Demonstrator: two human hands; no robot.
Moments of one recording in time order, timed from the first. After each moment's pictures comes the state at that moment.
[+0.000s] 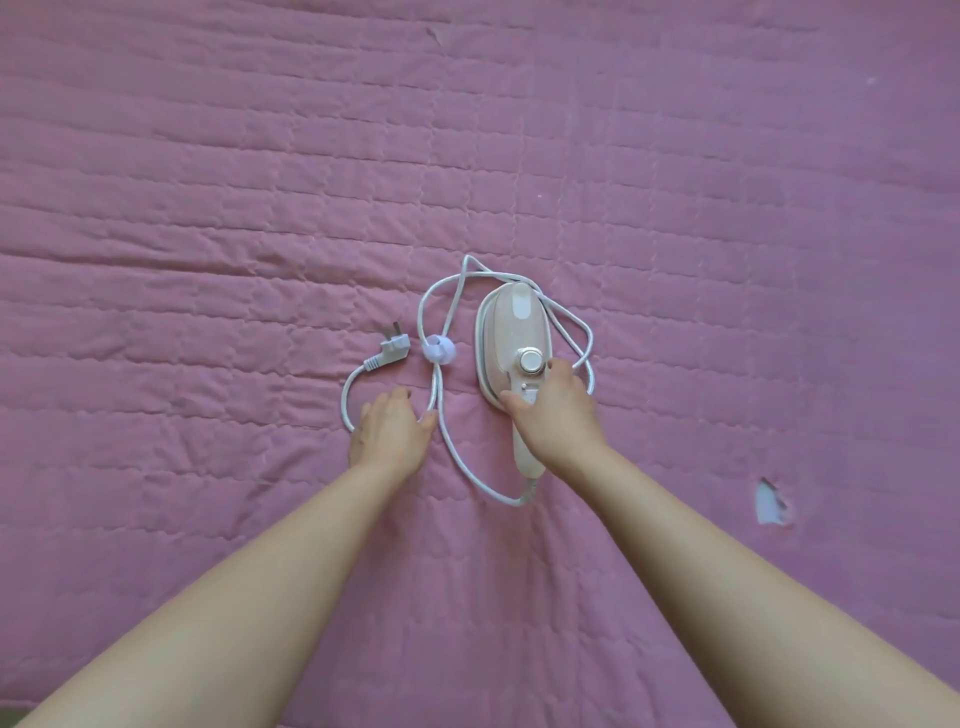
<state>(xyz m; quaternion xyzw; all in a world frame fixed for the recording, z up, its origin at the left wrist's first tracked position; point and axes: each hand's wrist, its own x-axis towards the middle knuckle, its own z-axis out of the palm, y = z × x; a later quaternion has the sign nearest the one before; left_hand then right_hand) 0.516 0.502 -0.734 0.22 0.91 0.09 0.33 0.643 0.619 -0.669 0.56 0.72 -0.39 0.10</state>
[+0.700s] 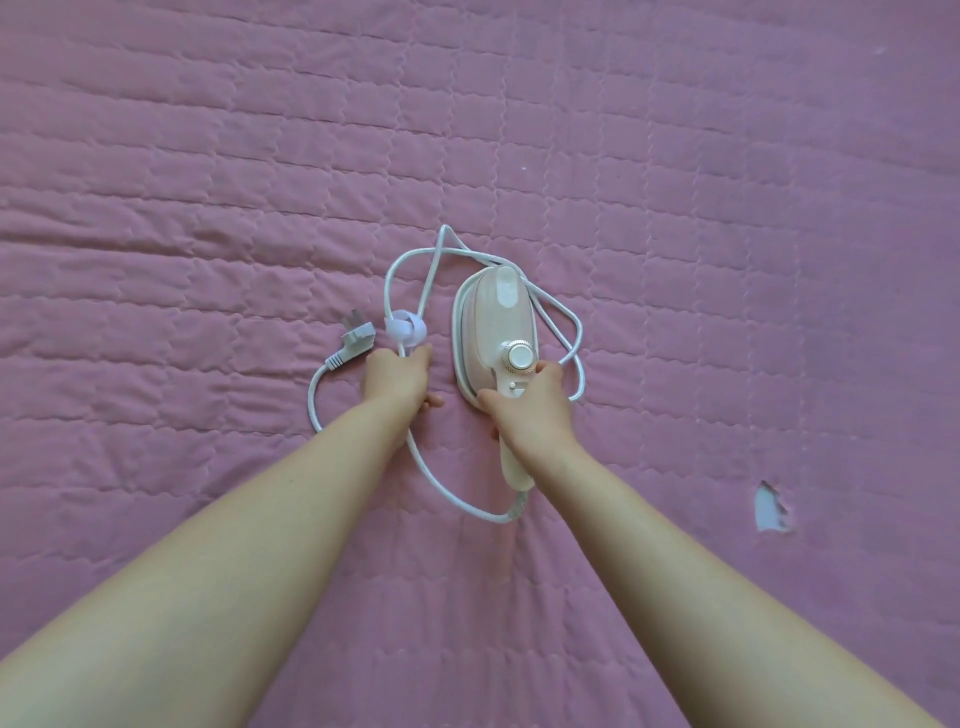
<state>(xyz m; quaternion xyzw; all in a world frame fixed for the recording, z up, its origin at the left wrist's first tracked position) 0.510 0.574 -0.770 -0.07 0.81 0.38 0.43 0.634 0.623 -0.711 0.62 0.57 -0.54 0.01</state>
